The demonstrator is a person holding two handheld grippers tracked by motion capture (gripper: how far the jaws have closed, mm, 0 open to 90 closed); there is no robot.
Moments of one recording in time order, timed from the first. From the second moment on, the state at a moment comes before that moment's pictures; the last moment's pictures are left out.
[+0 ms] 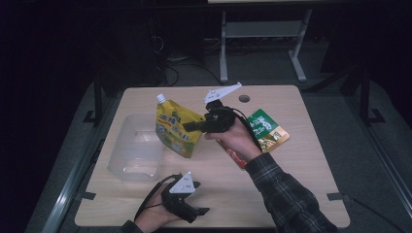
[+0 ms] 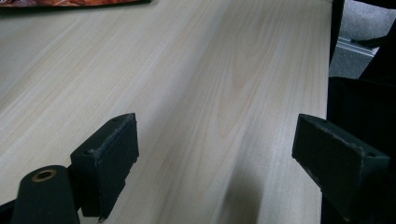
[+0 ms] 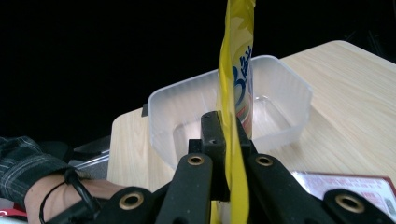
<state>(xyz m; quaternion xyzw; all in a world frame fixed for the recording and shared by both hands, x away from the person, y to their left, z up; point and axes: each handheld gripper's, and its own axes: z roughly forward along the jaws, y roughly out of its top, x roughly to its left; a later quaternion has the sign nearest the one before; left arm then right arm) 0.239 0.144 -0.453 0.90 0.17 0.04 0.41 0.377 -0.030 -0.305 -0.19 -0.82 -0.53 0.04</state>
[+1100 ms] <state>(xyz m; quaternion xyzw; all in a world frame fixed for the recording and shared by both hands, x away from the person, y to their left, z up) 0.240 0.151 -0.454 0.90 0.17 0.04 0.40 0.378 0.087 -0.303 -0.13 -0.85 -0.51 0.08</state>
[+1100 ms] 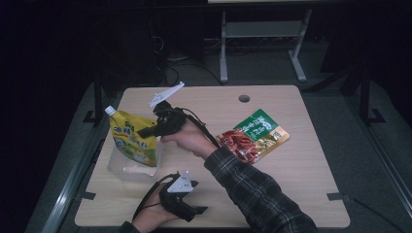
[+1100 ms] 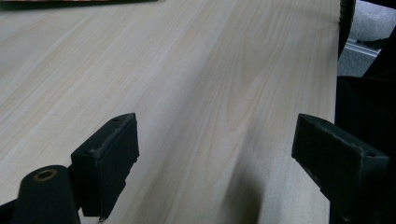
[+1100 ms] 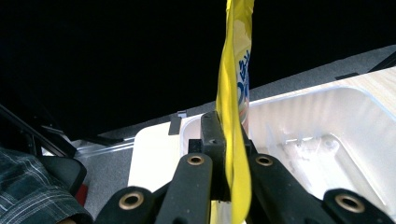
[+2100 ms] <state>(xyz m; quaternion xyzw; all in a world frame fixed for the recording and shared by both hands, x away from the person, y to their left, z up) 0.241 0.151 -0.455 0.90 0.17 0.04 0.40 0.376 0.118 -0.338 -0.11 -0.88 -0.45 0.09</state>
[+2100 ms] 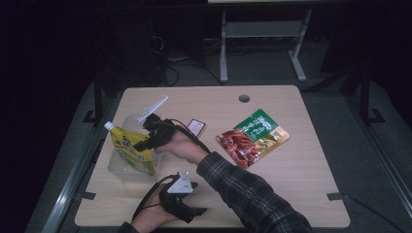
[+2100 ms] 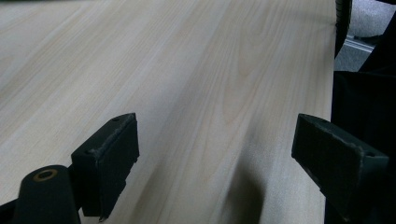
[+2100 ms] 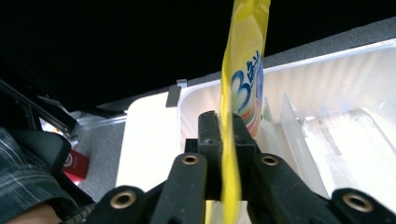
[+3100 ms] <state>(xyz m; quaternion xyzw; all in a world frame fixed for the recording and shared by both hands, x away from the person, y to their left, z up) 0.247 0.159 -0.453 0.90 0.19 0.04 0.40 0.367 0.022 -0.322 -0.16 -0.87 -0.48 0.01</state>
